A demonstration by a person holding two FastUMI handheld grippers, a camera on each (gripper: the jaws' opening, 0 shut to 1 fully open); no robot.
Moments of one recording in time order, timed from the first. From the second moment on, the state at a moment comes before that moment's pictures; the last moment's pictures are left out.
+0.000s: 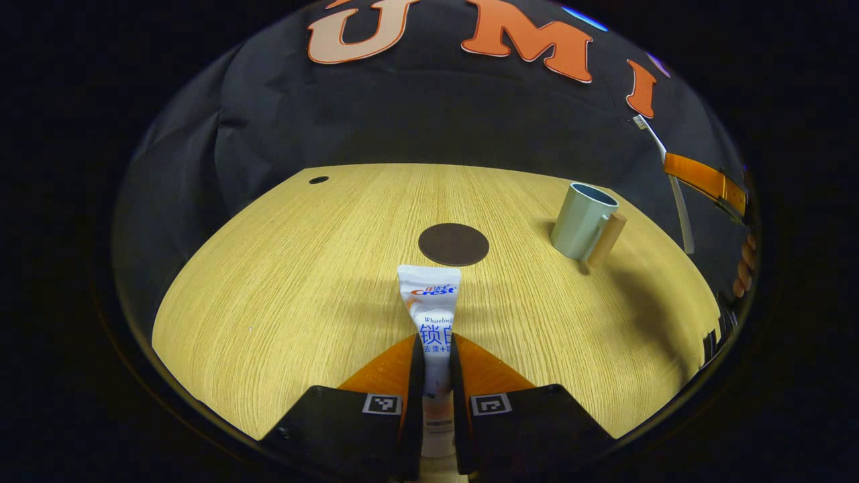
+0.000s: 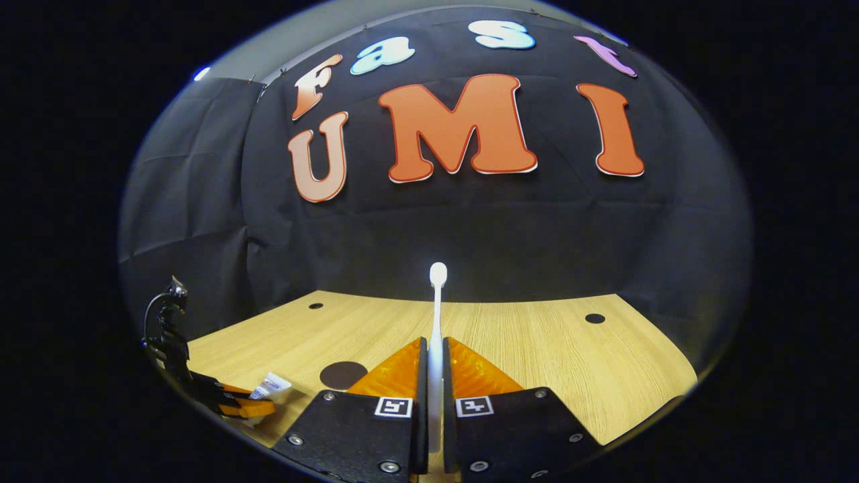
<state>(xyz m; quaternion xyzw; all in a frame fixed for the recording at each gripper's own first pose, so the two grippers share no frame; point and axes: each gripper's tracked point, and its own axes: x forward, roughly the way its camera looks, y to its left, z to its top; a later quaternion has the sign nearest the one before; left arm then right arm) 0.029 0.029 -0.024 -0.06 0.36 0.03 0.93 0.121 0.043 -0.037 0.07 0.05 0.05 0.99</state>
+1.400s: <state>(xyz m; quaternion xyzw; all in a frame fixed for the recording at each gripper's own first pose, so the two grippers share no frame) 0.048 0.041 -0.005 -0.13 0.30 0.06 0.94 0.214 0.038 -0.015 0.07 -0.08 0.05 0.99</state>
